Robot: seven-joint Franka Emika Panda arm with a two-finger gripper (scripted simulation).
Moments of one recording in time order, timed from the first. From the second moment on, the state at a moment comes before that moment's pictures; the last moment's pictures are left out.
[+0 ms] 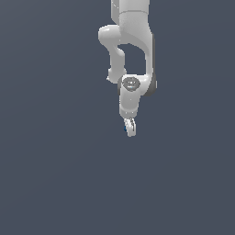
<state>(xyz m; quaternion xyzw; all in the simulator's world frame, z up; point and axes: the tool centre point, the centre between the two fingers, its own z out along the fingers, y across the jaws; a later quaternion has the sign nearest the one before) -0.089 0.054 0.043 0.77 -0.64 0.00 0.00</state>
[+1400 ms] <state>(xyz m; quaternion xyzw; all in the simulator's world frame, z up) -0.097 -0.070 0.235 0.77 -0.64 0.00 0.00</state>
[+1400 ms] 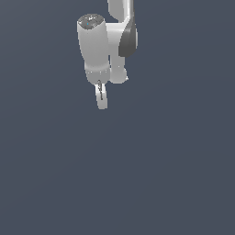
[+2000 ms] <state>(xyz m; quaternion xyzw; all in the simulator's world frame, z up) -0.099 -0.146 0.353 0.77 -0.64 0.00 0.00</state>
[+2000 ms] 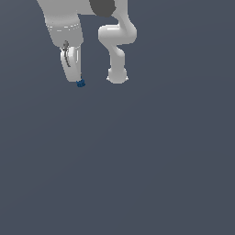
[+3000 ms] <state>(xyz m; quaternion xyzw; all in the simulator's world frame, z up) -0.094 -0.233 0.493 0.77 -0.64 0.00 0.00</state>
